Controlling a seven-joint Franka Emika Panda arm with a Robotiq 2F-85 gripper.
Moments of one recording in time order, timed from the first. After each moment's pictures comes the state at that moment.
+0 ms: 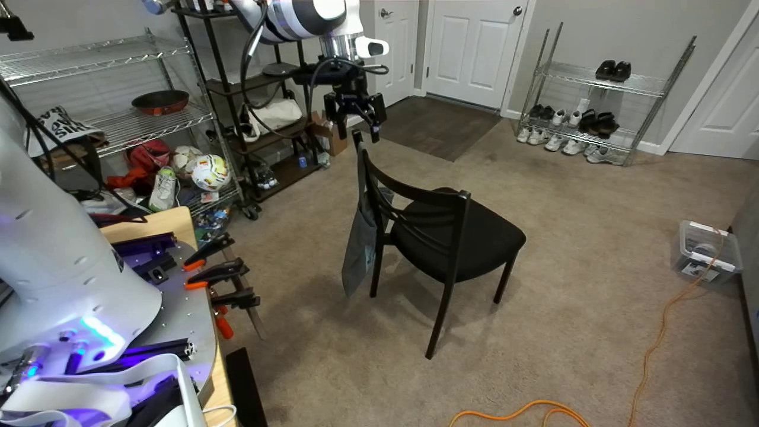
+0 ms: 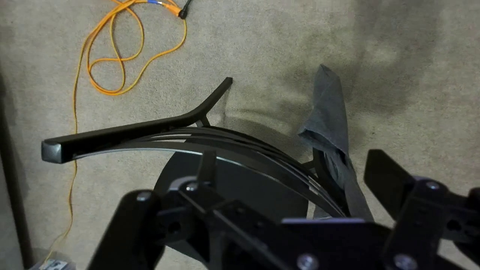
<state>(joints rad) 0.13 0.15 0.12 -2.23 -0.29 2.39 -0.02</state>
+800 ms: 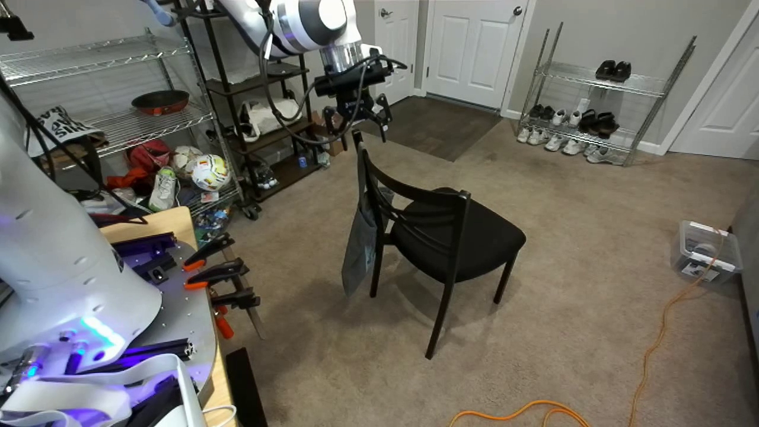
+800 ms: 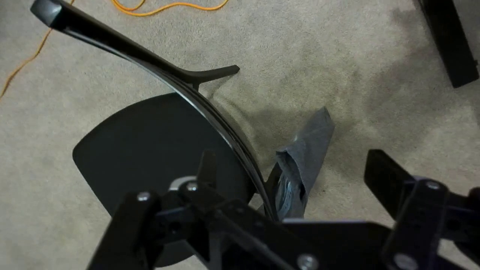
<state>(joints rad) 0.13 0.20 0.13 -2.22 -0.43 2.45 -0.50</state>
